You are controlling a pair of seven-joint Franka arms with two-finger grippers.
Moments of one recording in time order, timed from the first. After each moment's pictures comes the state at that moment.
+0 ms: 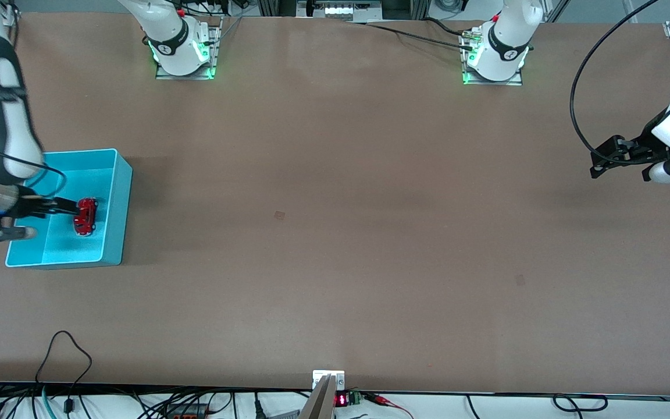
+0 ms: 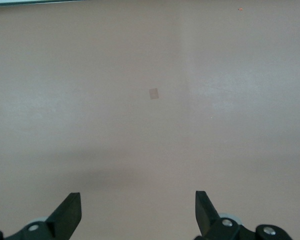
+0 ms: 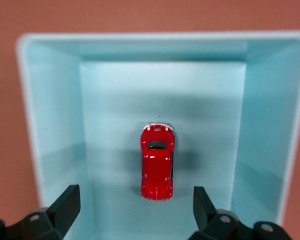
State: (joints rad) left arm 0.01 0.01 -0.01 -1.70 0.02 1.80 0.05; right arm -0.12 0.40 -0.20 -1.78 0.10 2.07 -0.43
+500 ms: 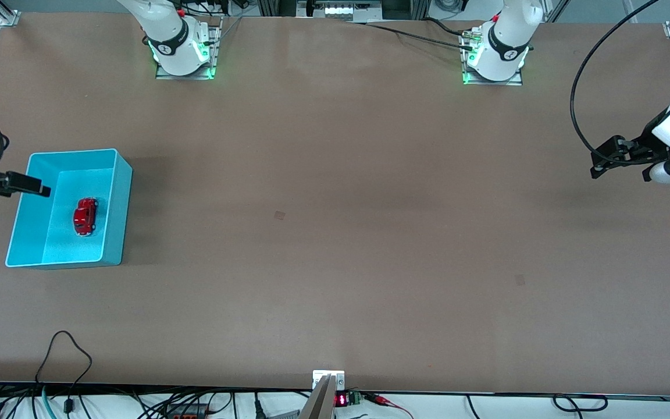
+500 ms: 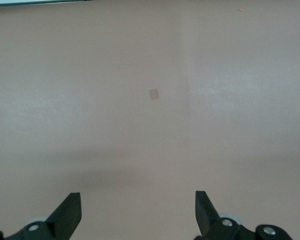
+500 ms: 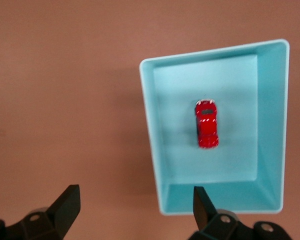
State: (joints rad) left arm 0.01 0.01 -0.01 -1.70 0.02 1.80 0.05; right arm -0.04 0.25 -0.18 -1.53 0.14 1.63 -0.16
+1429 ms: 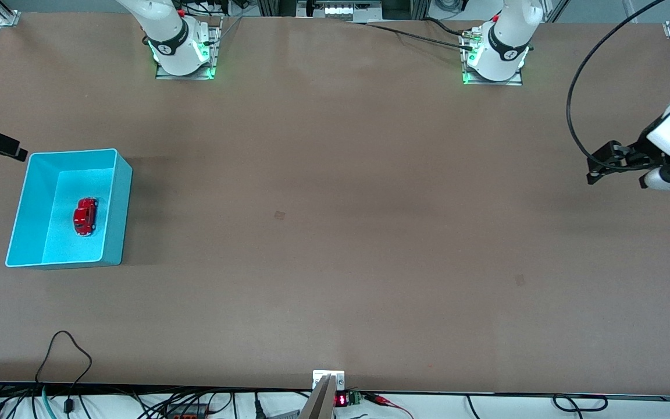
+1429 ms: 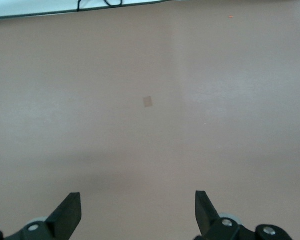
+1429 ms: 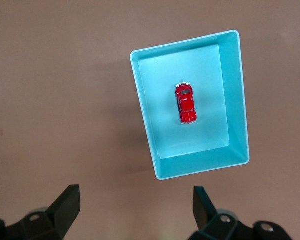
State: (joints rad) left arm 0.00 0.05 -0.04 -1.65 0.02 1.80 0.05; right arm 0.03 0.13 -0.17 -1.50 -0.01 1.53 -0.01
